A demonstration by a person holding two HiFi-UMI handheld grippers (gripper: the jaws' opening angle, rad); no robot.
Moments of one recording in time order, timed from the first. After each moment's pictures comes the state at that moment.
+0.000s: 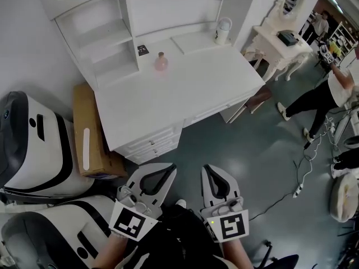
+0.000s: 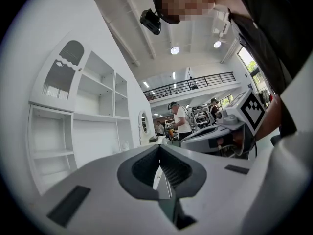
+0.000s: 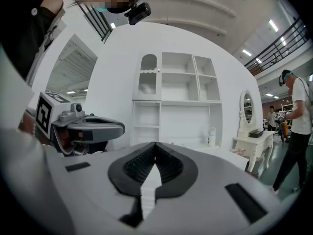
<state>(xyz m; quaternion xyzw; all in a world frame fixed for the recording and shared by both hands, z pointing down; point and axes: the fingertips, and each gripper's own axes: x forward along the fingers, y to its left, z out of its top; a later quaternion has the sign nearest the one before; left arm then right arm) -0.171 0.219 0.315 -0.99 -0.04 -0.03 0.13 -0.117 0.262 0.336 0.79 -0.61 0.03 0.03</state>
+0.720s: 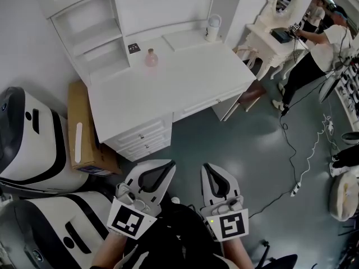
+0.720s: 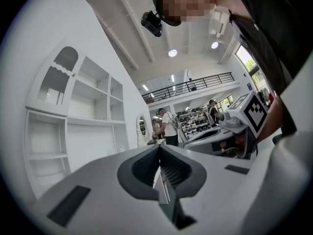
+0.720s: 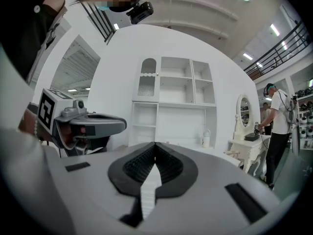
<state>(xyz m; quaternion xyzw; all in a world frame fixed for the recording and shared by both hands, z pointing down) -0.154 0.283 0.315 -0.99 -0.03 -0.01 0.14 -0.102 0.329 0.342 0.79 -0.61 0.02 0.04</state>
